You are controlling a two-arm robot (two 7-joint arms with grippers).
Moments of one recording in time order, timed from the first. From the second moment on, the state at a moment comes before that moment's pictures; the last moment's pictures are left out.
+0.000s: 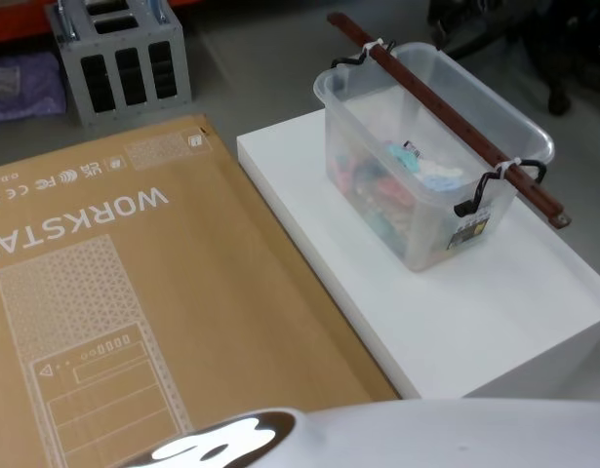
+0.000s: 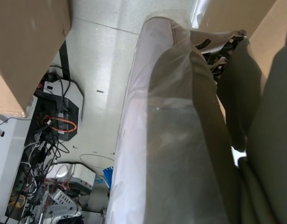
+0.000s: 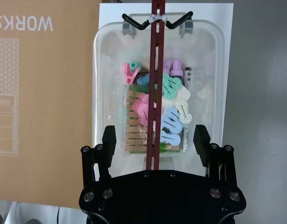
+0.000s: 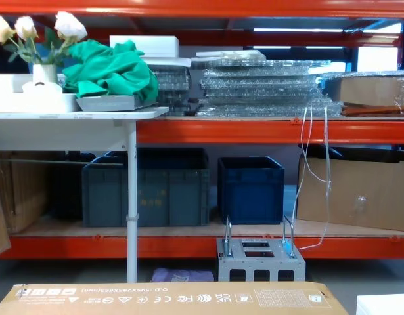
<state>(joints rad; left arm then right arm) -1.47 0.97 1.56 -0.90 0.05 0.15 -1.47 0.93 1.20 -0.69 -1.55 -0.14 0.12 1.30</state>
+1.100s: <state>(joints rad) -1.47 0.97 1.56 -0.90 0.05 0.15 -1.47 1.01 0.97 -0.87 -1.26 -0.24 0.02 1.41</state>
